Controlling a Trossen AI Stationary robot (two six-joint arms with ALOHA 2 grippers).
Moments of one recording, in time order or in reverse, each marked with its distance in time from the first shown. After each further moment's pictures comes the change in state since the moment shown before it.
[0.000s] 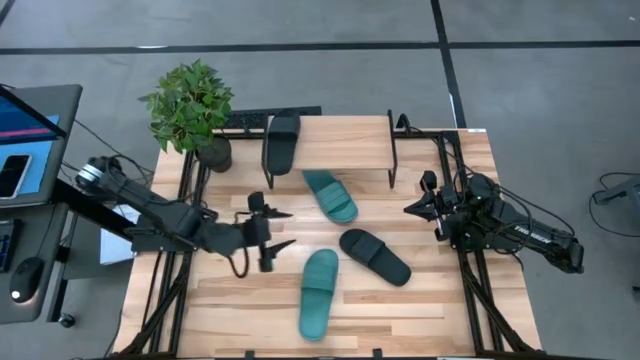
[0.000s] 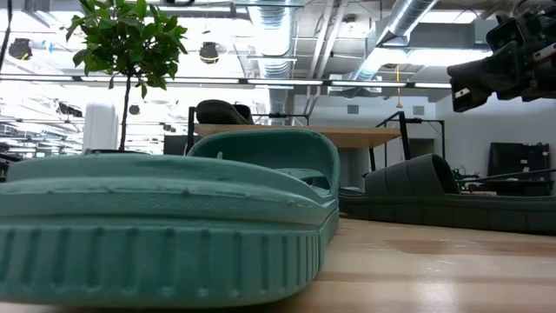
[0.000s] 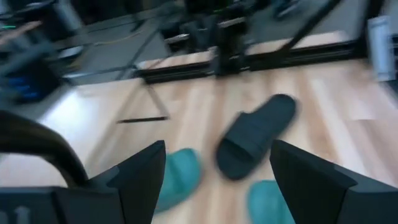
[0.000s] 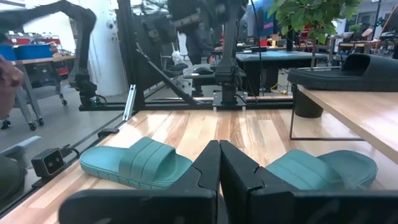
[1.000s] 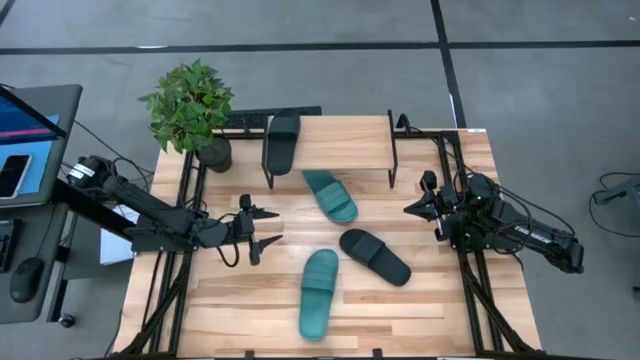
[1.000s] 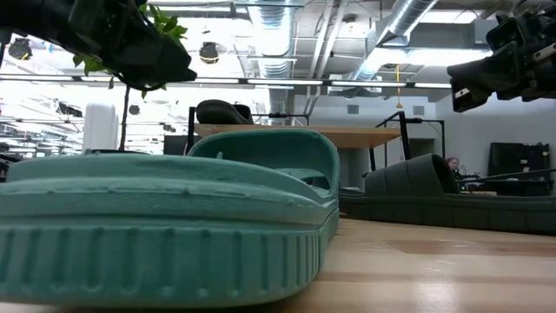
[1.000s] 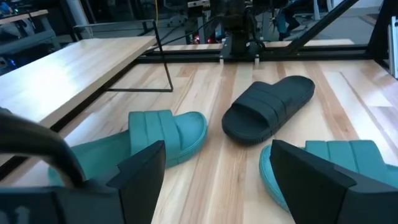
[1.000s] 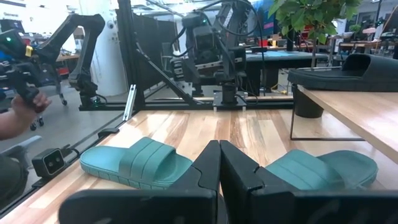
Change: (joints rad) left arm 0.050 -0.131 -0.529 0.519 0.019 -0.052; right arm 0.000 0.000 0.000 0.000 0.000 0.000
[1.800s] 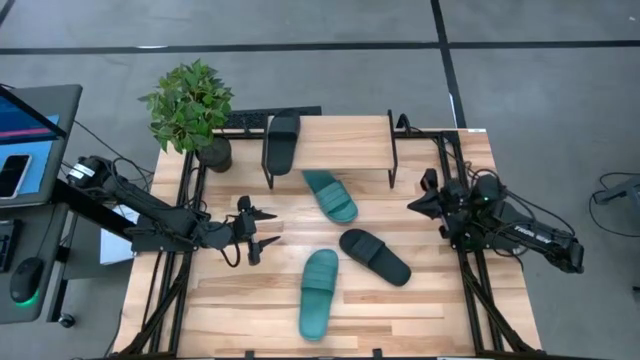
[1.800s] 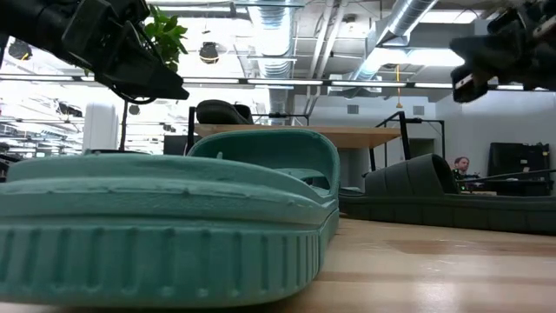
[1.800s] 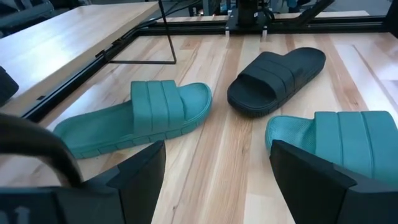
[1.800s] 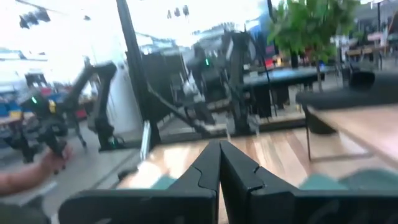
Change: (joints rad) left arm 0.000 0.000 0.000 -0.125 -0.004 -0.087; right arm 0.002 0.000 -0.001 0.171 0.003 0.236
